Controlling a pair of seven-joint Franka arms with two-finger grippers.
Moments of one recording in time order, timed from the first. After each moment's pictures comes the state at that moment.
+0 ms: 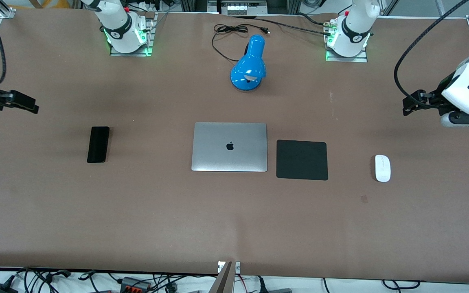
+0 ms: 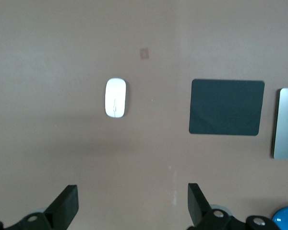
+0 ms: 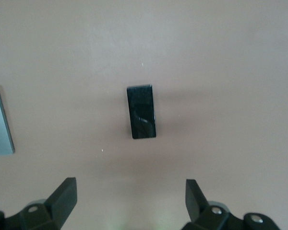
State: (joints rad) left arm 0.00 0.06 -0.05 -1.62 0.03 1.59 -0.05; right arm -0.02 0.12 -0.03 -1.56 -0.03 1.54 0.03
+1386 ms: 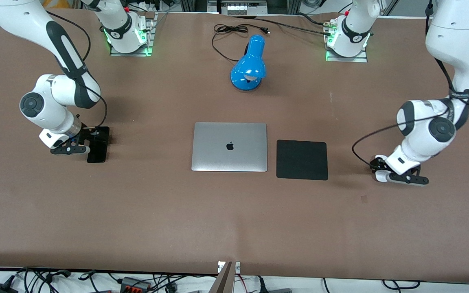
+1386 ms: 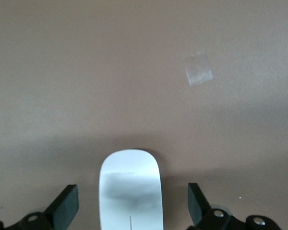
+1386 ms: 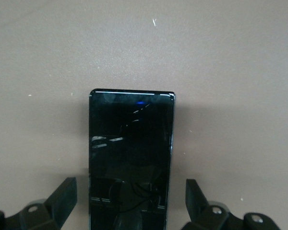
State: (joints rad) left arm 0.14 0.52 -0.03 -2.05 0.12 2.73 0.15; right arm -0.05 0.38 -0.04 -2.28 -0.03 2.66 -0.13
